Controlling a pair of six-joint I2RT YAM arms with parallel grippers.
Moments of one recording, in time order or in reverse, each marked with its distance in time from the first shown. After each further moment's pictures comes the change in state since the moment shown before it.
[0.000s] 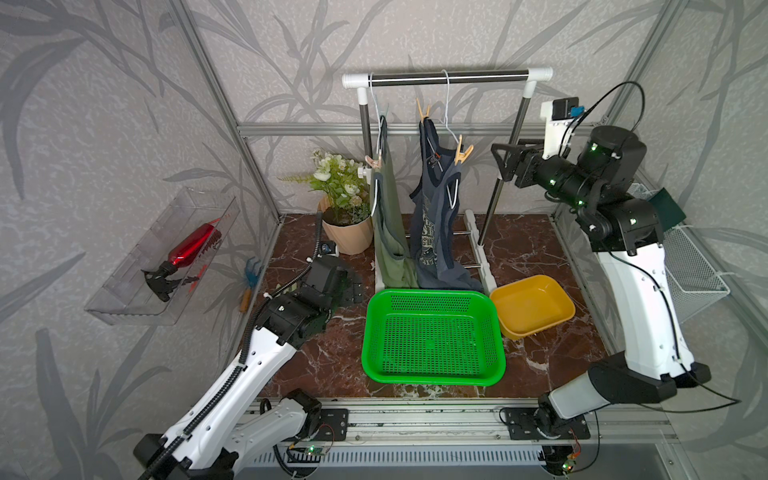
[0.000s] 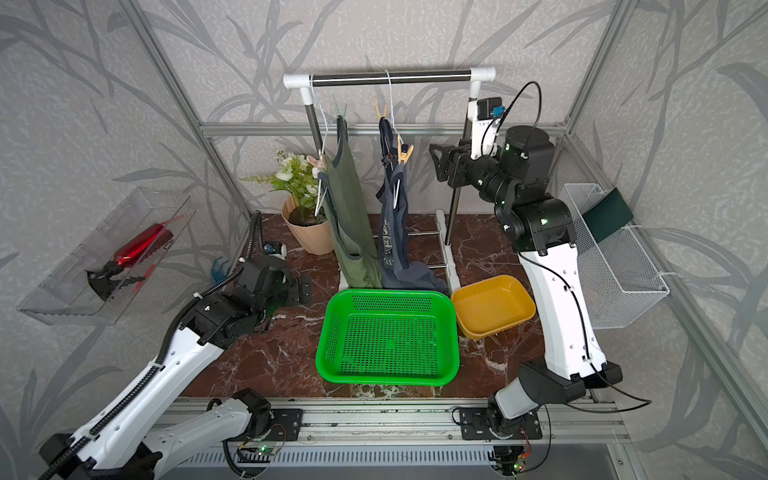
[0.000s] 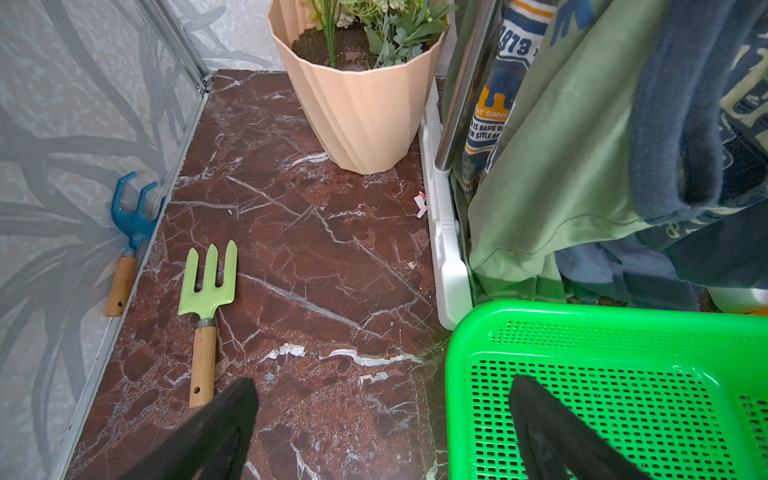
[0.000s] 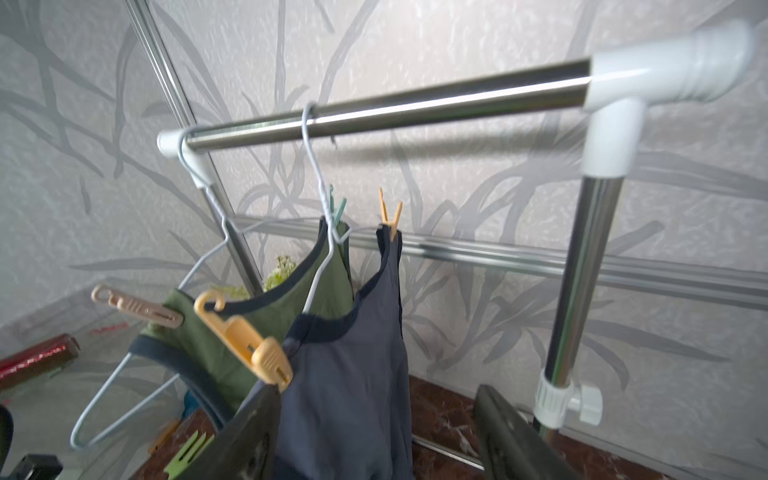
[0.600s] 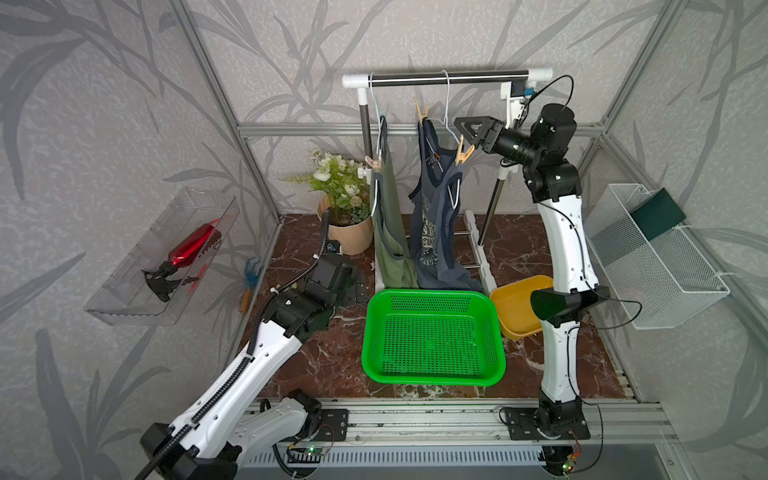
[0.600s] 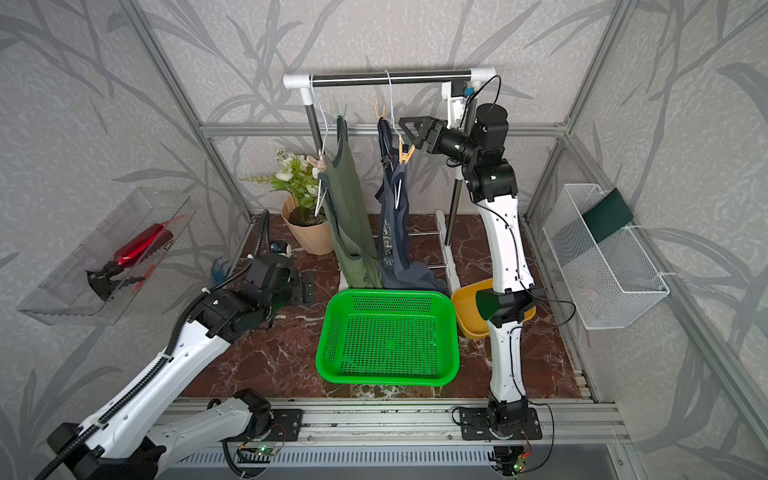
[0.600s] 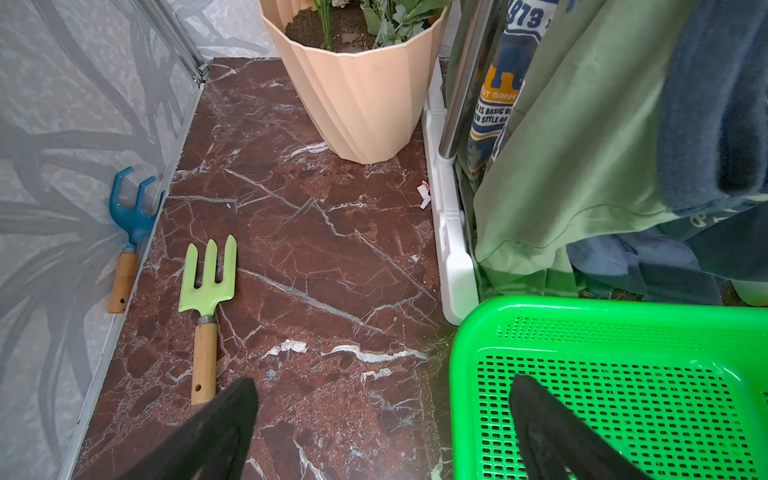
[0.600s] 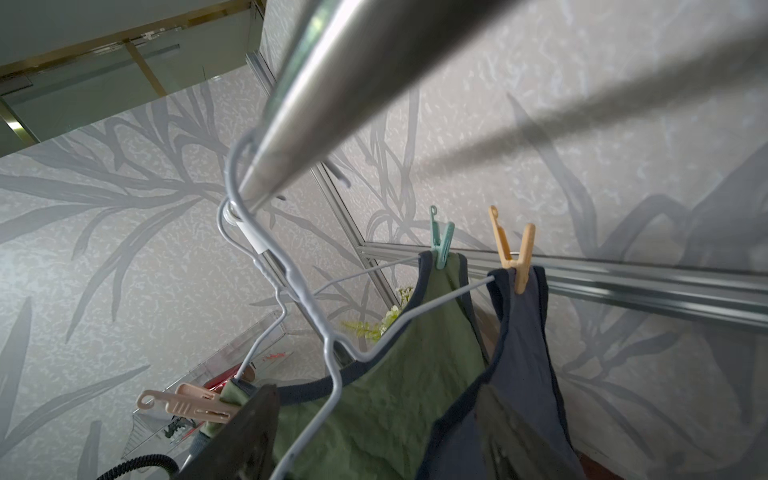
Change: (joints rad) left arm 0.000 0.047 0.006 -0.005 0.000 0.007; right arm -0.049 0.632 0.603 0.151 -0.480 0.418
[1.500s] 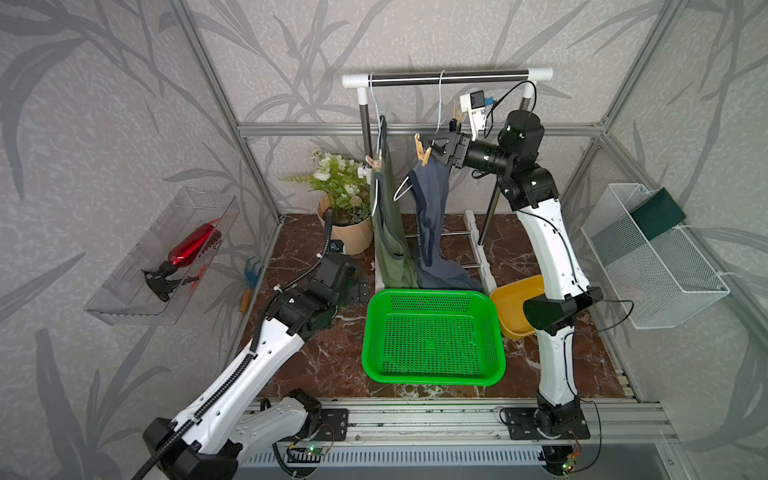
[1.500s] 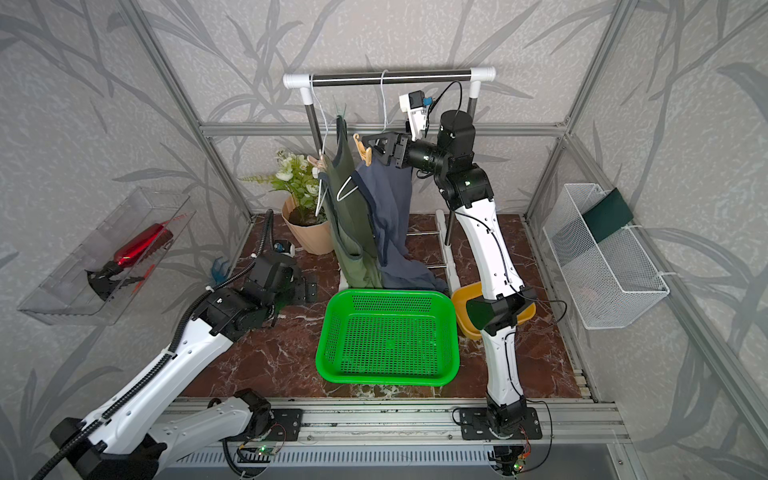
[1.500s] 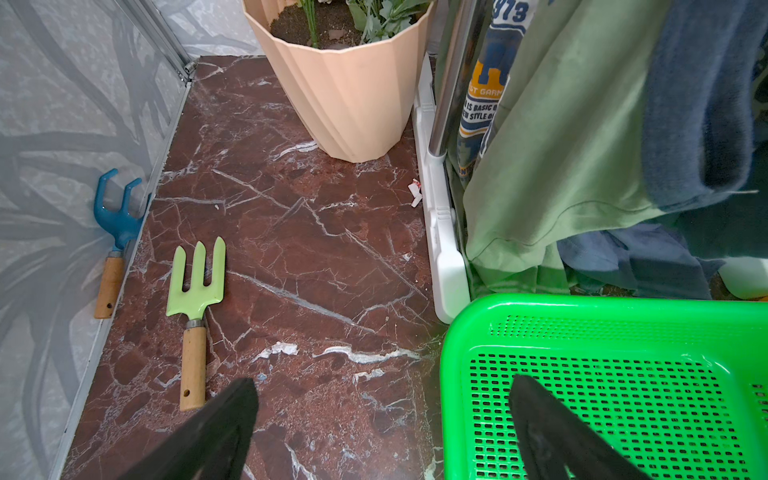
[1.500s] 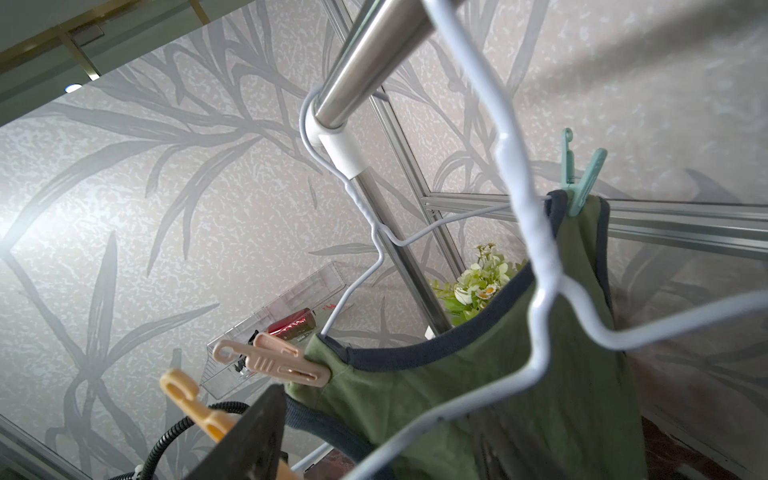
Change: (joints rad) left arm -0.013 0.014 0.000 0.013 0.011 -0.003; right arm 0.165 -0.053 -0.074 -0.002 -0.026 -0.028
